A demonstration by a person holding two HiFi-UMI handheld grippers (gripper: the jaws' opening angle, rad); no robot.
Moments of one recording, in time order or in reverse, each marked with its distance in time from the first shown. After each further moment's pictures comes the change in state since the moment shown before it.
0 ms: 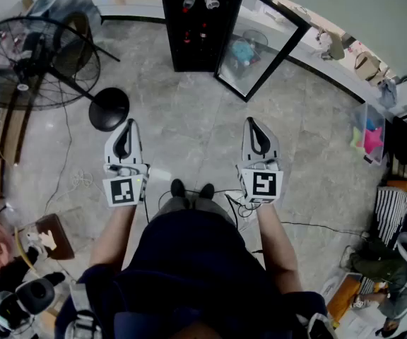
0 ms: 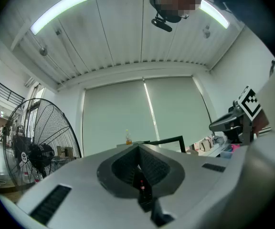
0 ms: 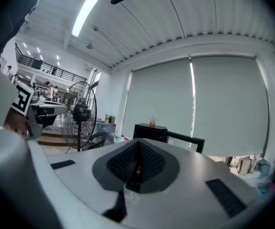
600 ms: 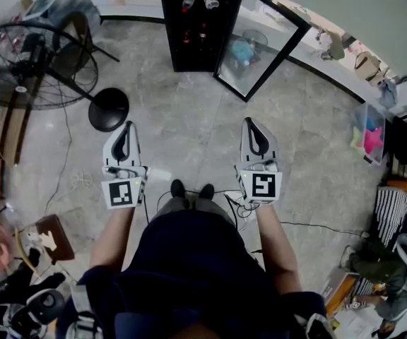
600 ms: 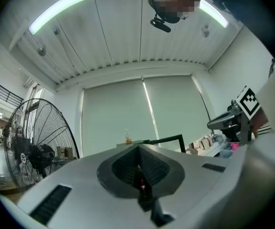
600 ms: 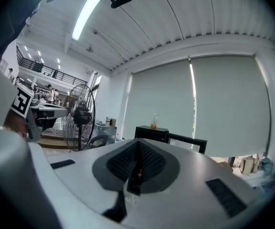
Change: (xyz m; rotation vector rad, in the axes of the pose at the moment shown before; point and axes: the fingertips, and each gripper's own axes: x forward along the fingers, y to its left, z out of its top) left arm 0.005 0.006 -0.005 0.011 0.011 -0.007; right arm 0.011 0.002 0.004 0.011 -0.042 0.014
